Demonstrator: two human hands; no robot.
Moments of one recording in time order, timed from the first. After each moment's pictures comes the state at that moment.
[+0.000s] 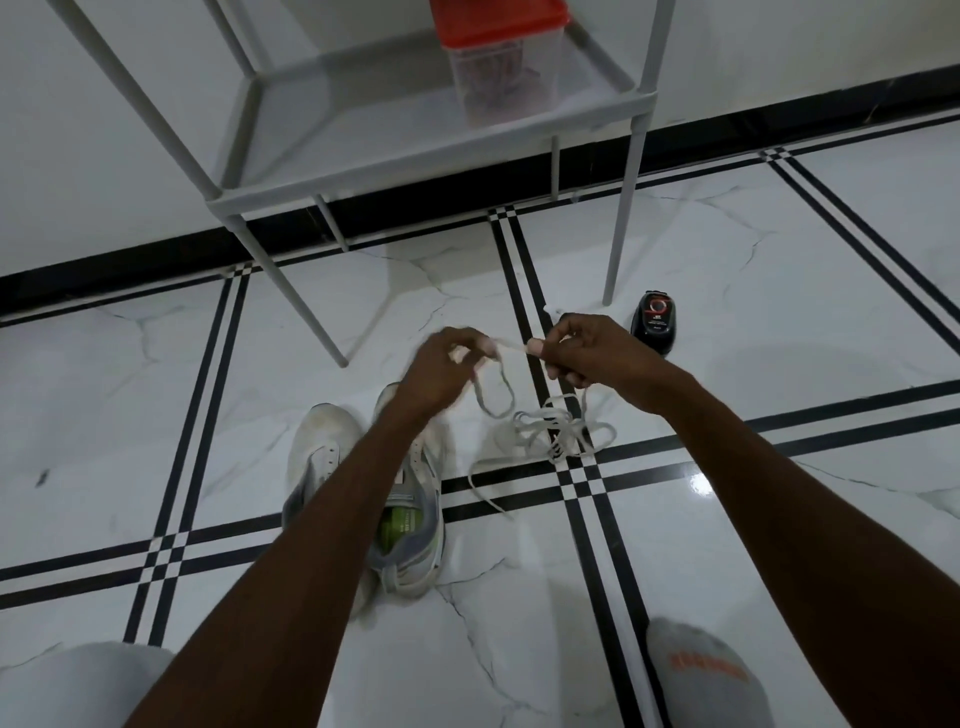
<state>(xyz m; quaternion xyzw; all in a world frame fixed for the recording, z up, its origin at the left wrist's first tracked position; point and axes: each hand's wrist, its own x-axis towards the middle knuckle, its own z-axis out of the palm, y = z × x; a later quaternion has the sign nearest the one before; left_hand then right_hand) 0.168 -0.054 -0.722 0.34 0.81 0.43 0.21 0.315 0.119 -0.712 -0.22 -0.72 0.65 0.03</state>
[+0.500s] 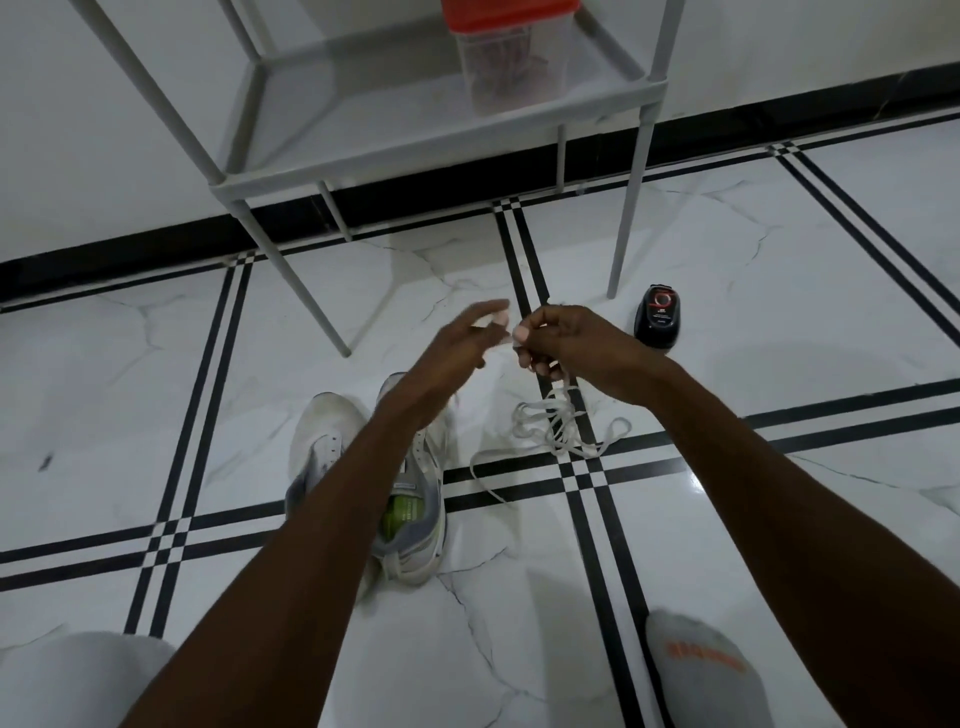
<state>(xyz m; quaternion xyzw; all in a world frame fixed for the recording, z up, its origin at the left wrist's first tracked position) 0.195 -0.053 -0.684 0.28 0.78 0.45 0.34 0.302 0.099 -0.702 -0.17 -0.70 0.69 0.00</state>
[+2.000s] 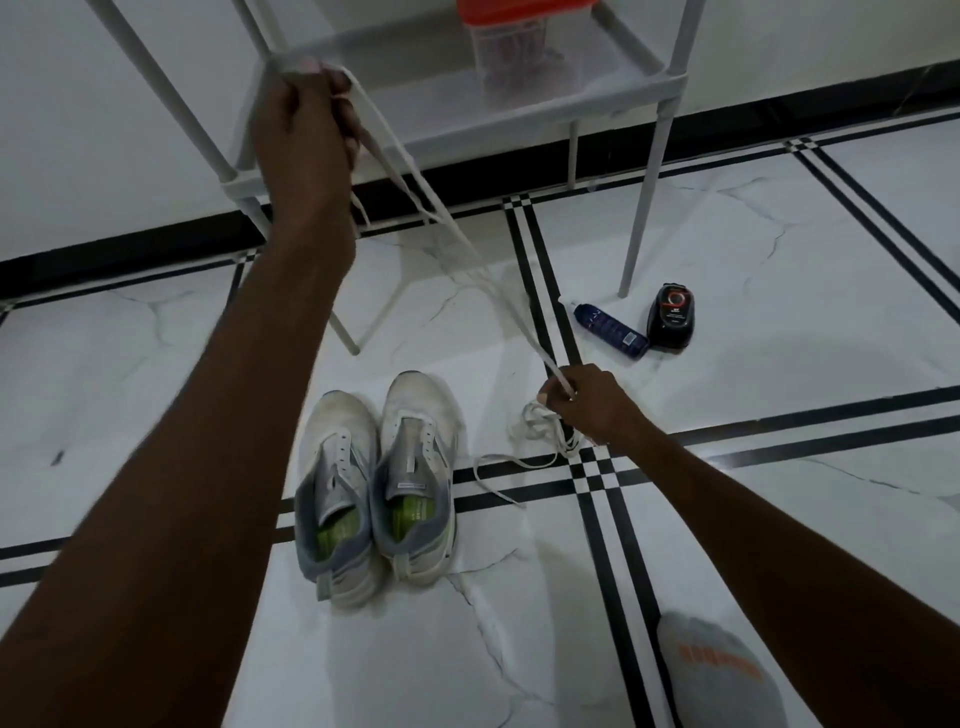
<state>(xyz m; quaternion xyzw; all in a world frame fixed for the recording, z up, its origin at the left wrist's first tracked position) 0.105 -0.054 -0.551 0.20 0.66 0.72 0.00 0.307 0.088 -0.797 -0.29 -0.83 0.47 0.04</state>
